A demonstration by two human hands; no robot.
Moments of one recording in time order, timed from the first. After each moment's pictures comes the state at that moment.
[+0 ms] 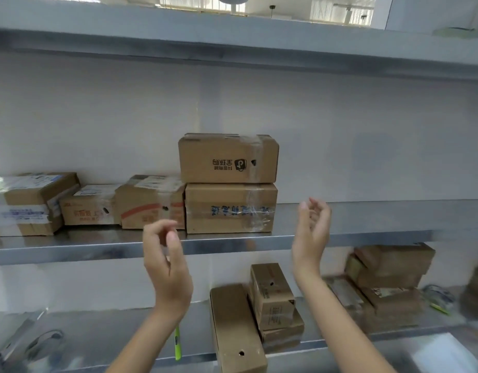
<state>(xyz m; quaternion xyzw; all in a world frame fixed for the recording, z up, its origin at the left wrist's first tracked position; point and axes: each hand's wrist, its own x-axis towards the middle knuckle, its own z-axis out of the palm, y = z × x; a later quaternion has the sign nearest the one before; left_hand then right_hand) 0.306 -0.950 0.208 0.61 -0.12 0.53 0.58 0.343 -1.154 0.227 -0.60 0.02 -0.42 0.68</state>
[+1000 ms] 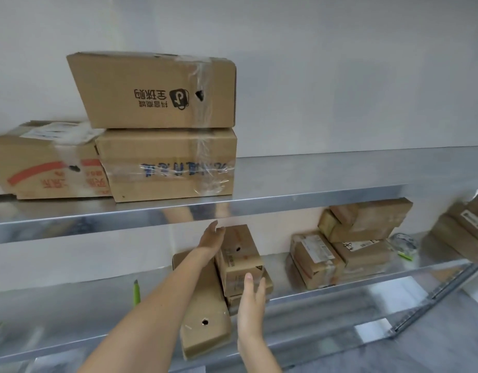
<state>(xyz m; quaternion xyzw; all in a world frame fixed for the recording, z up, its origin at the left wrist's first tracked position) 0.479 -1.076 0.042 0.84 0.04 -0.14 0.53 0.328 -1.144 0.017 -0.61 0.34 -0.06 0.72</state>
